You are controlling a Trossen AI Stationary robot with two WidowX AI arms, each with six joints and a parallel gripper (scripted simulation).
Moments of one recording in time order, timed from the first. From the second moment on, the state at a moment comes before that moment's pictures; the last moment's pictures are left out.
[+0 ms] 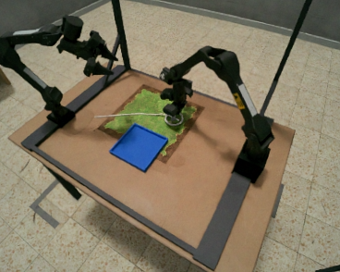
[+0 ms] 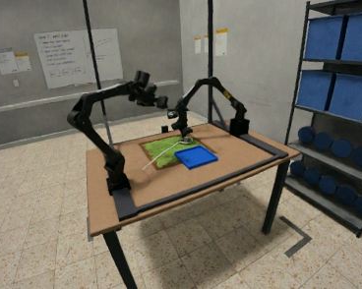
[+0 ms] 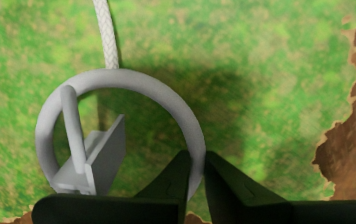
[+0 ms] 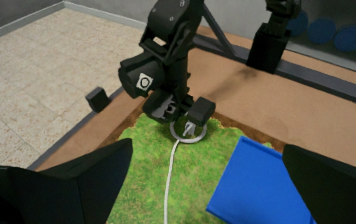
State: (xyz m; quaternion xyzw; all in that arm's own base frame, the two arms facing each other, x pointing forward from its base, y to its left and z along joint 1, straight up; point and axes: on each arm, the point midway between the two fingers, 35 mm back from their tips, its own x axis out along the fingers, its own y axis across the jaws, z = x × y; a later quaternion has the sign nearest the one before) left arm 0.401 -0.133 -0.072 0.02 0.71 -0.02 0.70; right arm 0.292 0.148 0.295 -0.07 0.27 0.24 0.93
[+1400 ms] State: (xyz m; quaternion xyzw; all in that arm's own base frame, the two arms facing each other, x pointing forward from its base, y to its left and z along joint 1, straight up) left arm 0.410 -0.122 -0.069 0.02 0.68 -0.02 0.73; right arm 0.292 0.148 0.295 -0.07 0.27 0.24 0.93
